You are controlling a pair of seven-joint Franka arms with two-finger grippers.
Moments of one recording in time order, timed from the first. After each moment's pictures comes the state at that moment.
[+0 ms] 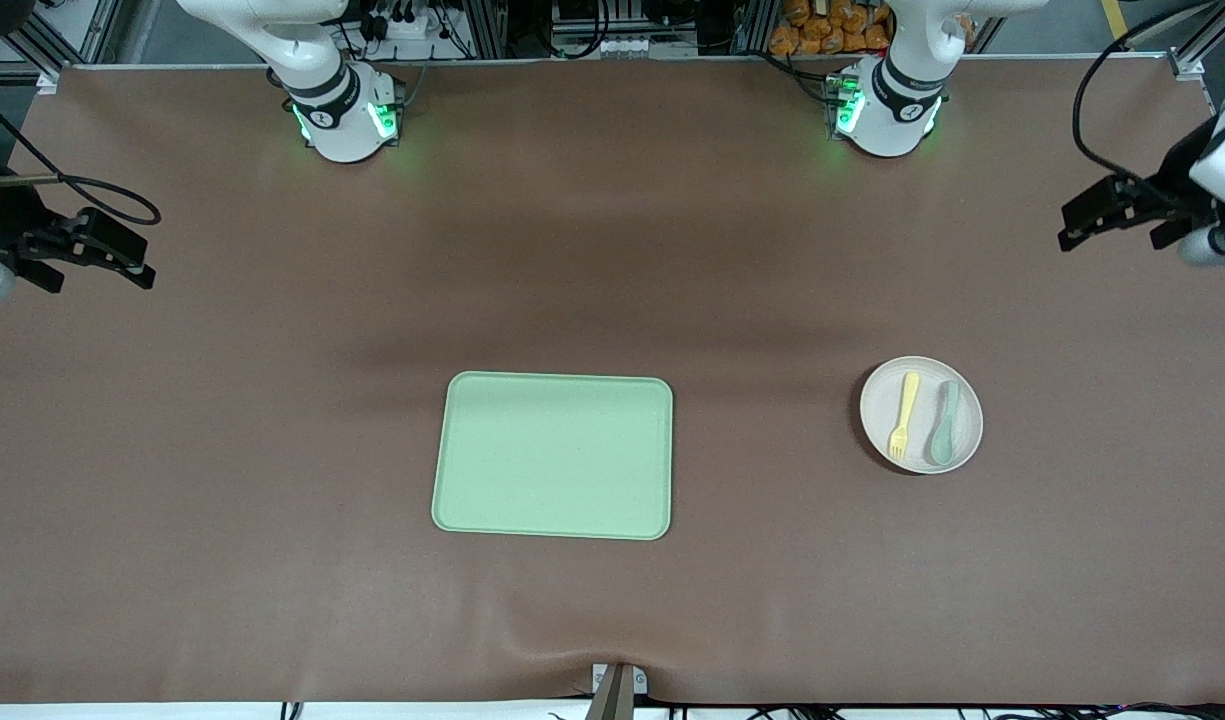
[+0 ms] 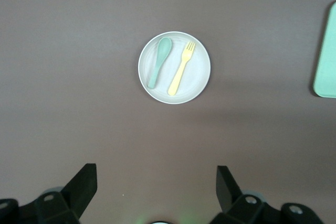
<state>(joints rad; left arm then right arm) -0.10 -0.02 0.06 -1.61 0.00 1.55 -0.07 -0.01 0.03 0.05 -1.49 0.02 1.56 0.01</state>
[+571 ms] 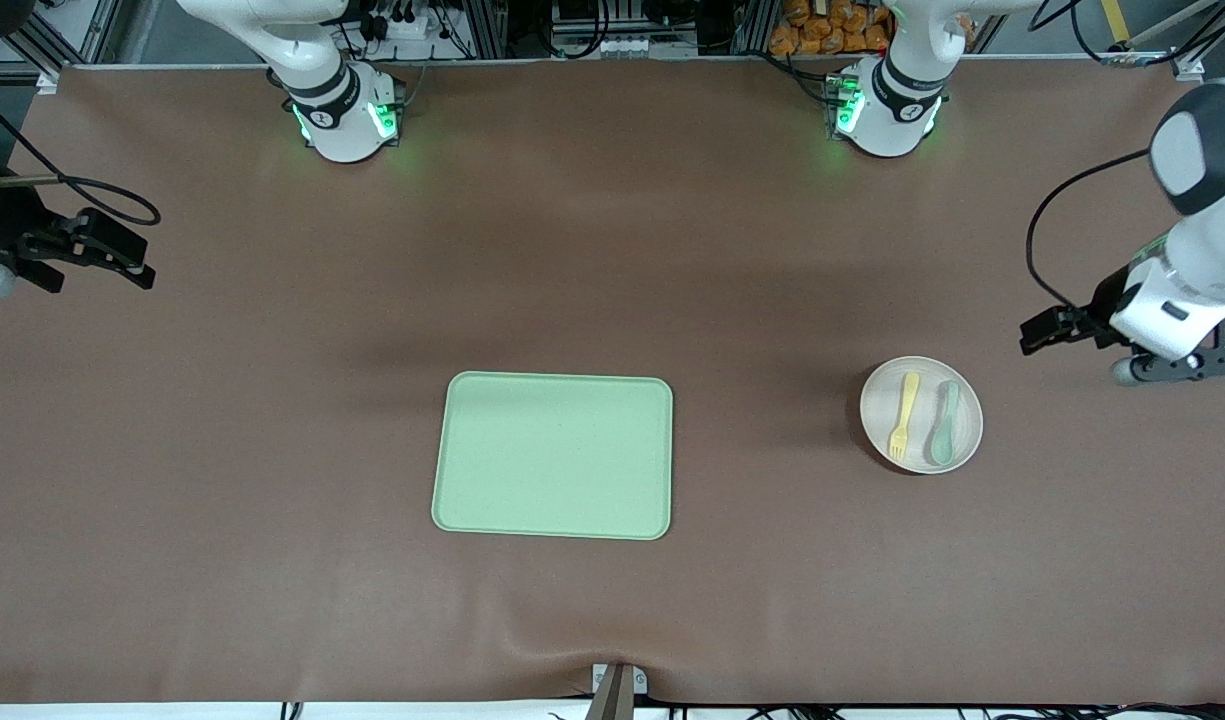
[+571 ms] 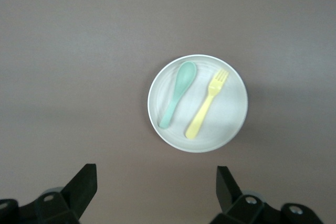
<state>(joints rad) -0.02 0.09 0.06 -1.93 0.00 2.03 -0.06 -0.01 0.03 0.04 -1.49 0.02 1.56 0.01</state>
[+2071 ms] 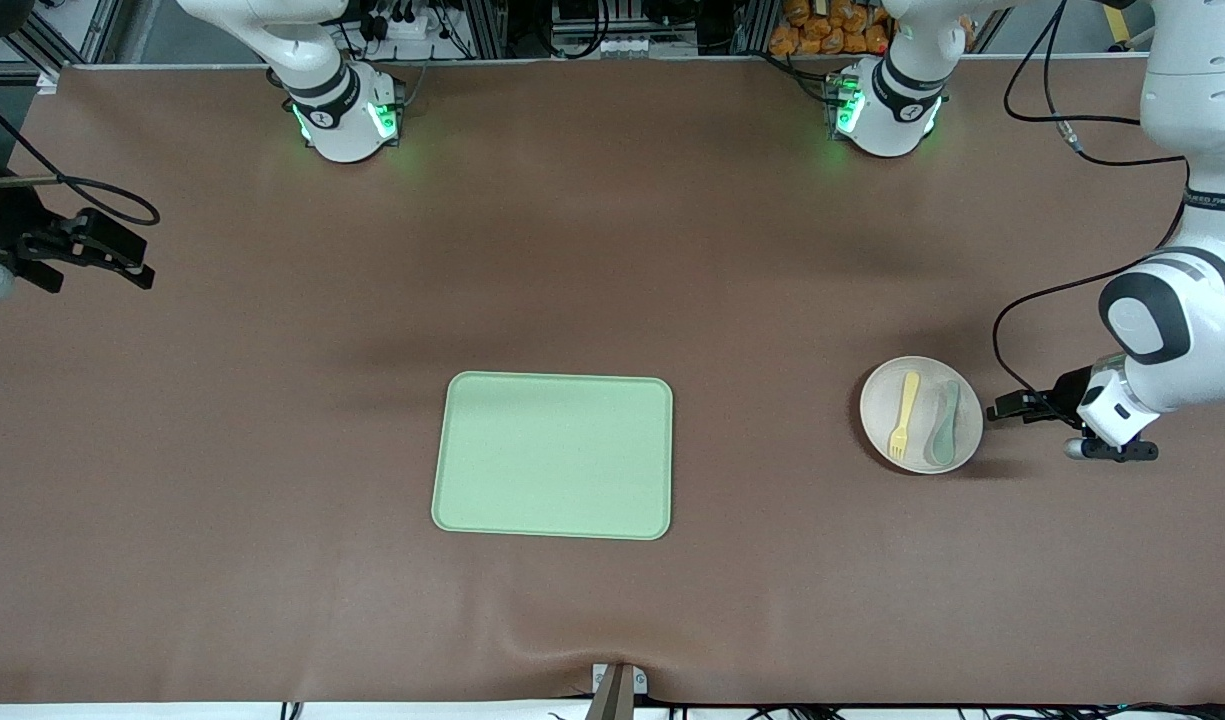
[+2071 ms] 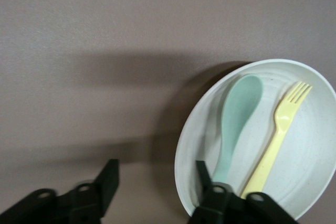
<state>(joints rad) 0.16 0.53 0.05 -1.87 -0.35 2.28 0.46 -0.01 0.03 0.04 -1.49 0.02 1.56 0.01</state>
